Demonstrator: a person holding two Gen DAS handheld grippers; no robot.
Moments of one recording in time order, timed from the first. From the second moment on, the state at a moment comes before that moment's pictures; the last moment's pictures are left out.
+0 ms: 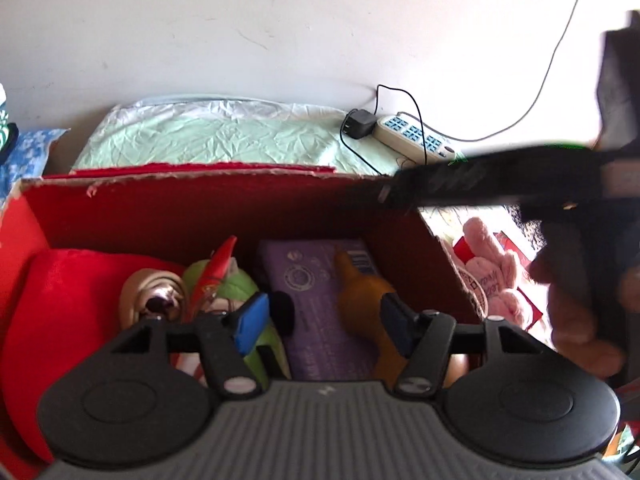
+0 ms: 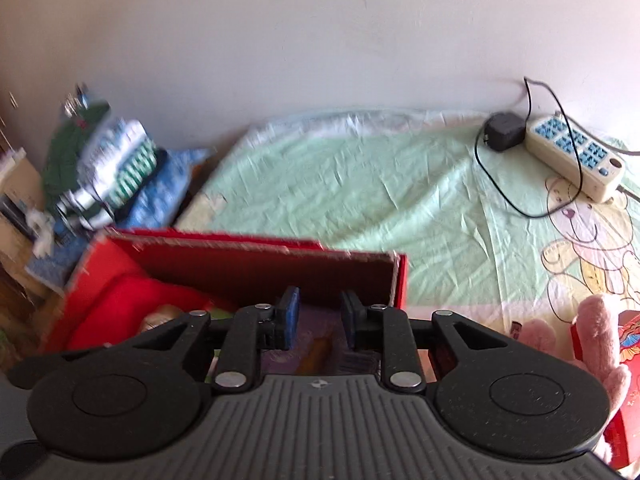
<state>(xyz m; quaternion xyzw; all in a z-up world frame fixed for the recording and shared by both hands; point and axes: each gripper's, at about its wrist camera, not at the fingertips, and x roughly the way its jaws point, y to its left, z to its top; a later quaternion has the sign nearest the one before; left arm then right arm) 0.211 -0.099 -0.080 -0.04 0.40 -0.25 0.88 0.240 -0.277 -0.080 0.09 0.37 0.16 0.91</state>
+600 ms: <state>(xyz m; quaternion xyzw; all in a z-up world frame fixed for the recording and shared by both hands) 0.206 -0.138 -0.075 -0.01 0.40 -0.30 0.86 0.115 -0.398 -0.057 0.19 0.26 0.05 0.94</state>
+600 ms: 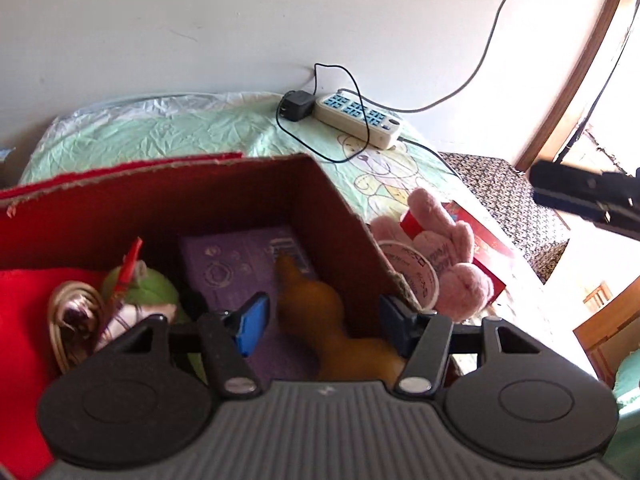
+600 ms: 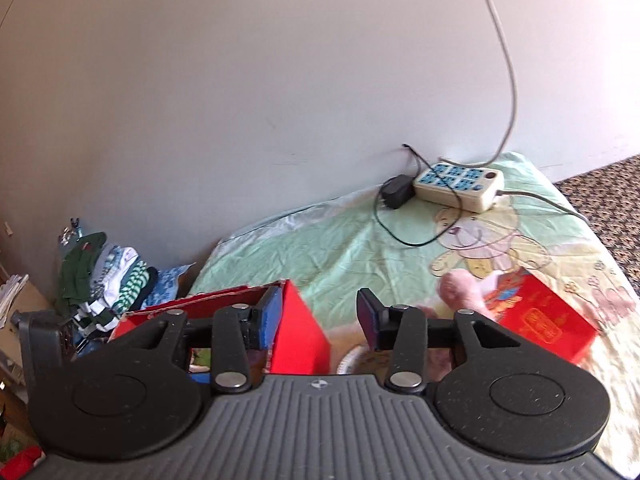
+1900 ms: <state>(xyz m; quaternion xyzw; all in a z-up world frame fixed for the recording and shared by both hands) 0.126 -0.326 -0.129 0.23 0.34 -0.15 0.90 0.260 -0.411 -0.157 0.03 0.46 0.28 0.84</state>
